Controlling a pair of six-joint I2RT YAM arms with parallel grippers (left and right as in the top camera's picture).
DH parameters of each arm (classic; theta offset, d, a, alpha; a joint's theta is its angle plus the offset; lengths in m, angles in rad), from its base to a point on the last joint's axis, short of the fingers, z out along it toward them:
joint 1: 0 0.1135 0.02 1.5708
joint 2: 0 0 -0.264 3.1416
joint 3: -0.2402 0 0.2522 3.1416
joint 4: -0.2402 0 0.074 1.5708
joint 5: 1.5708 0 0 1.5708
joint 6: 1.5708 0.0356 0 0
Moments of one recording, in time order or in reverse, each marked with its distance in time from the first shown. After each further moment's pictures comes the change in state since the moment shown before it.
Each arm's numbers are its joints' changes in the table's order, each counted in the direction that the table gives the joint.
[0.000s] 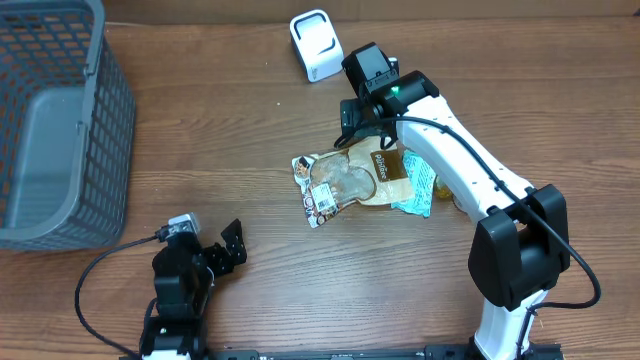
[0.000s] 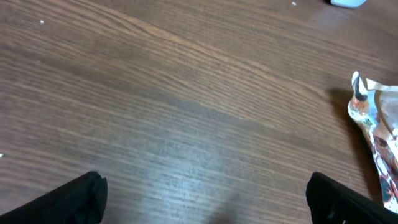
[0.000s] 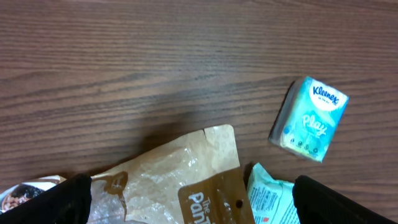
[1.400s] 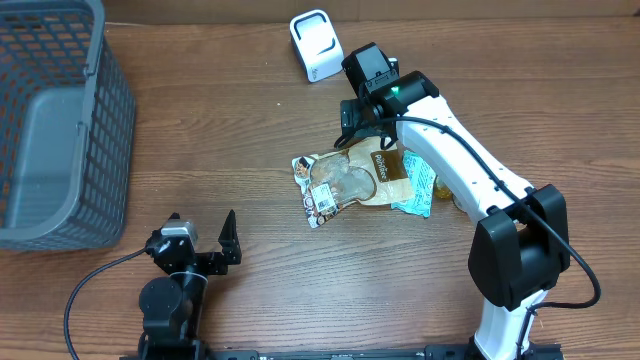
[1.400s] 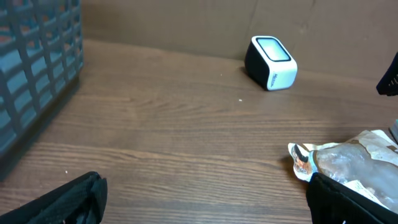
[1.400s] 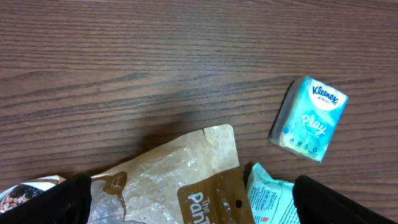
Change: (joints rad) left arm -0.017 0.580 0.000 -0.190 -0.016 0.206; right arm 0.000 0.000 0.001 0.000 0.002 0.000
